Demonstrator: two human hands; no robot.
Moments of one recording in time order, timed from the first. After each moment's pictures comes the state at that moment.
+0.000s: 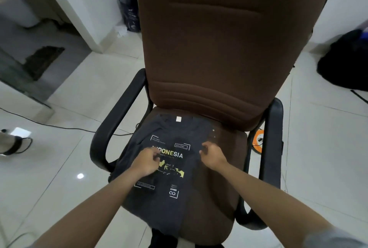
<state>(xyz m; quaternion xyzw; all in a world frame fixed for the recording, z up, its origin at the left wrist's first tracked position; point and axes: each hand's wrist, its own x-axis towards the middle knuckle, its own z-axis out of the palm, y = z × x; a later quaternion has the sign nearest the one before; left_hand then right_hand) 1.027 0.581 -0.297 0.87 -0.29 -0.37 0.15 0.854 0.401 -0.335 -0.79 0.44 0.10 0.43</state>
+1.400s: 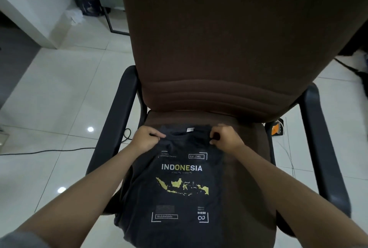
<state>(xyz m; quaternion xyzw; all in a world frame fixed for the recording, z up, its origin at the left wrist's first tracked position) 1.195 0.497 -0.362 0.80 -0.35 -0.43 0.24 0.946 0.348 -0.386 -0.85 0.42 0.07 0.32</state>
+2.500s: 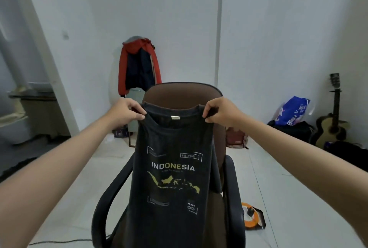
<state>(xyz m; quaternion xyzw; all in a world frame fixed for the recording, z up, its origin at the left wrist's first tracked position) 0.990 0.632 0.116 0.75 -0.53 -0.07 0.39 0.723 0.456 0.105 -0.90 0.26 -0.25 0.23</state>
